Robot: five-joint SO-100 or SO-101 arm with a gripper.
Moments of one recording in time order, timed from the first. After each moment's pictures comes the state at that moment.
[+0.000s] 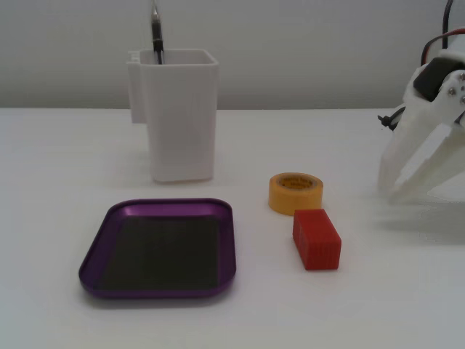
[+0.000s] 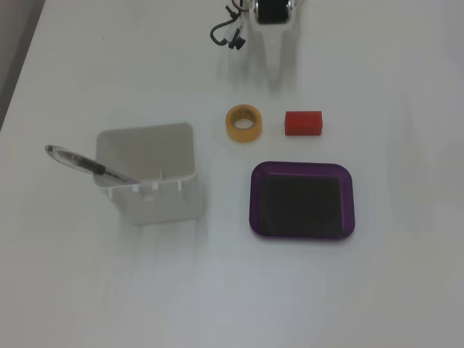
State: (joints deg) arm 1.1 192.3 175.0 63.7 -3.6
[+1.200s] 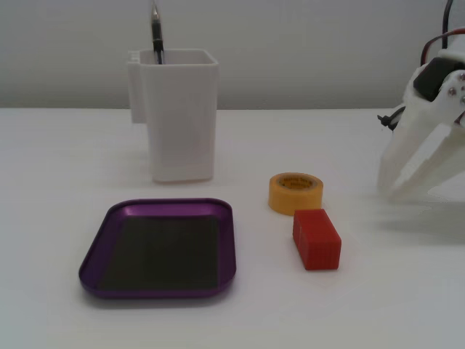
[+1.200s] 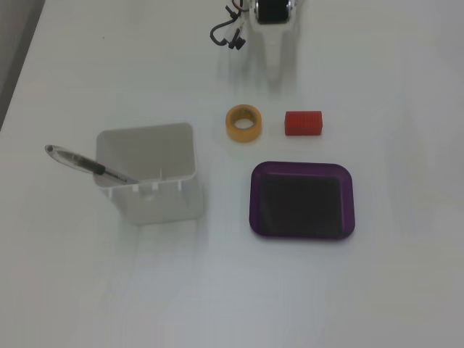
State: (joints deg) arm 1.1 192.3 168.5 63.7 -4.0
